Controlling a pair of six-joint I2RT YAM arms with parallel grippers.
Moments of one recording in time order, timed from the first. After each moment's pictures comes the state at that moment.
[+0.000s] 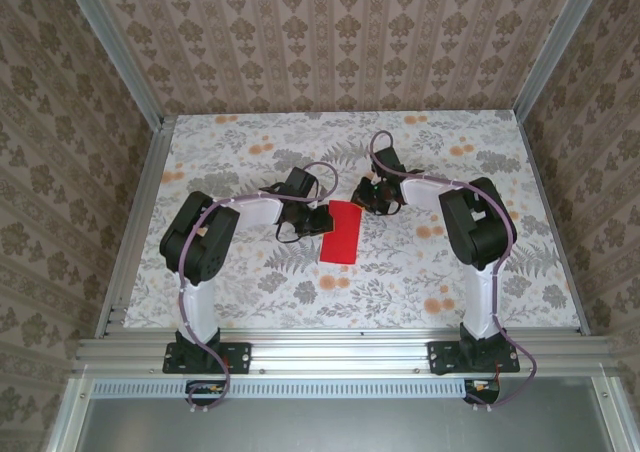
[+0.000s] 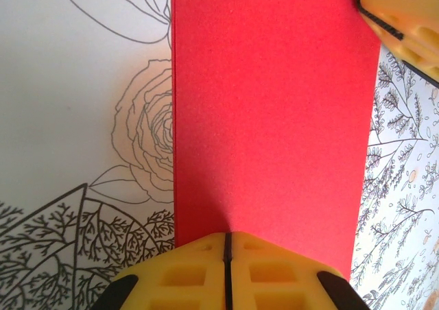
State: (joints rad) left arm -0.62 1.96 1.14 -0.27 0.44 -0.61; right arm 0.35 2.05 1.28 -0.24 -0.32 0.82
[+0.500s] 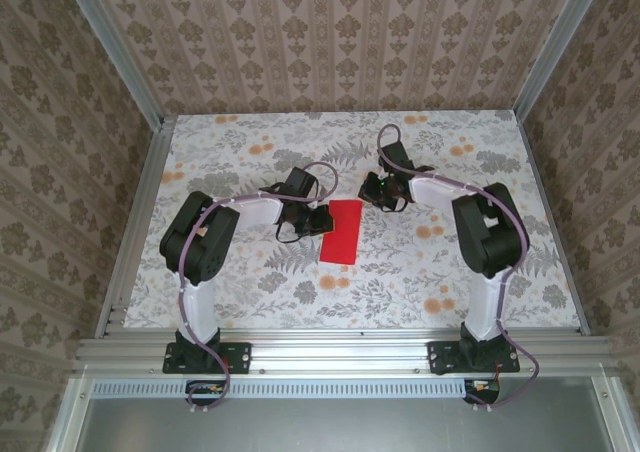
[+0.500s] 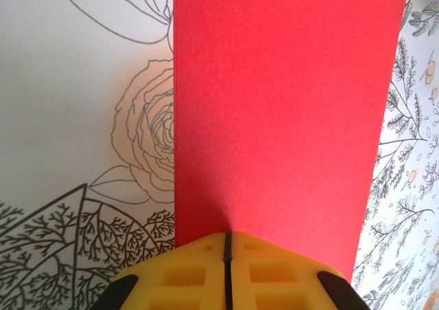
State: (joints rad) left arm -0.62 1.96 1.14 -0.27 0.44 -0.61; right arm 0.34 1.92 1.25 -0.29 -0.28 0.77
